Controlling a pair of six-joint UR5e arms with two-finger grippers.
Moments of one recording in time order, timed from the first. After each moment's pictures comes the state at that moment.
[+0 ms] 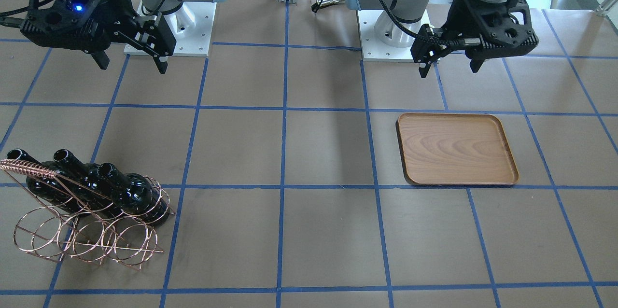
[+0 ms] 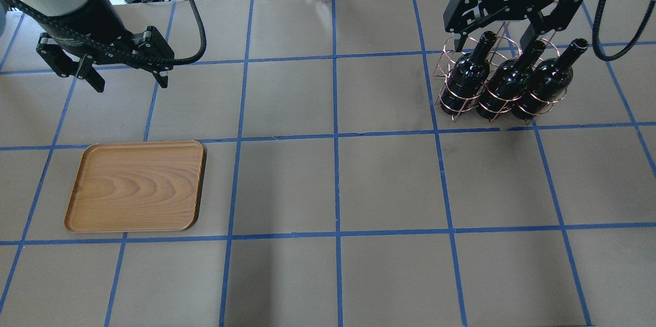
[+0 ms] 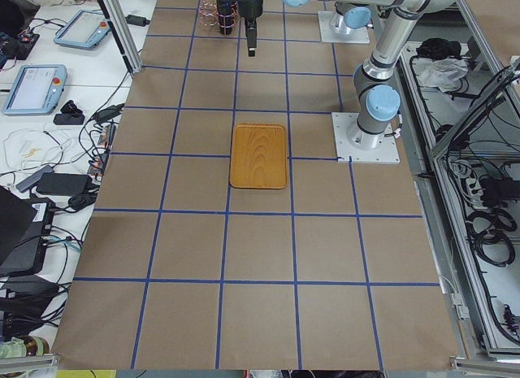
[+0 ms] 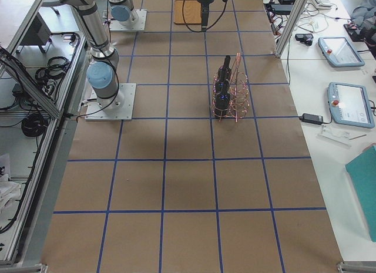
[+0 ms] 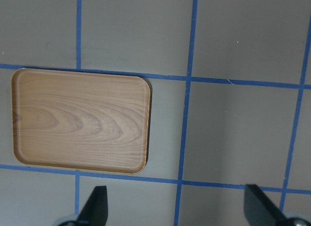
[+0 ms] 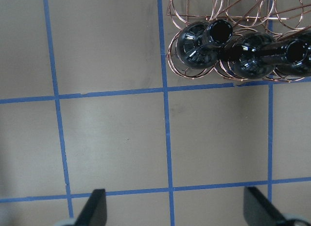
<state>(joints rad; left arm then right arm) -1.52 -1.53 -1.54 -1.65 1.66 -0.04 1.59 -1.55 1.42 -1.46 -1.58 0.08</state>
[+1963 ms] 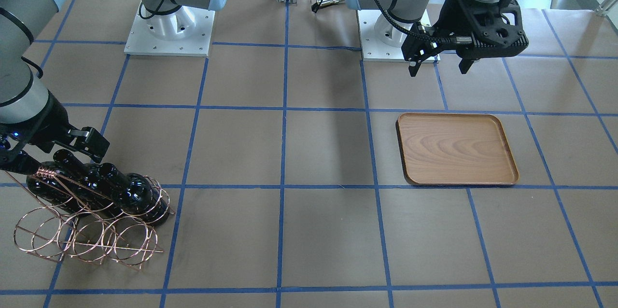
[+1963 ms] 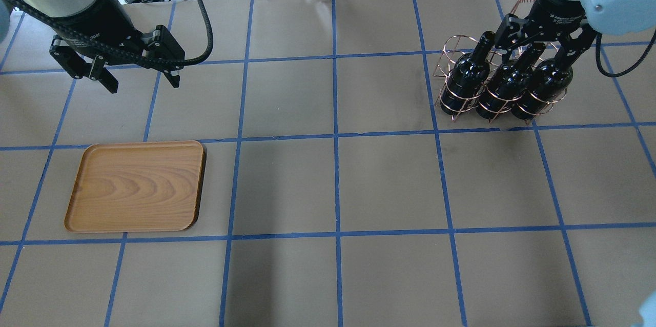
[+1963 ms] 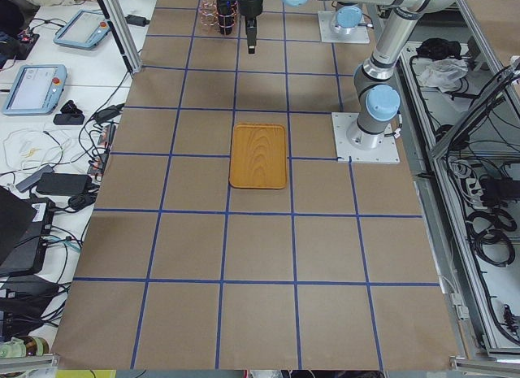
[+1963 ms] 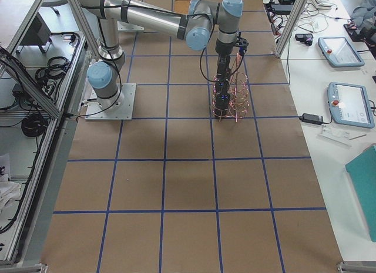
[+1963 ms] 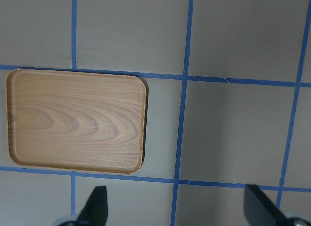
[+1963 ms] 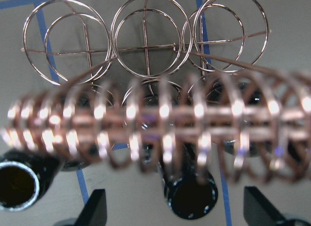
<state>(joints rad) -1.53 -1.53 -1.54 -1.65 1.60 -0.03 1.38 -1.35 1.57 -1.80 -1.67 -0.03</state>
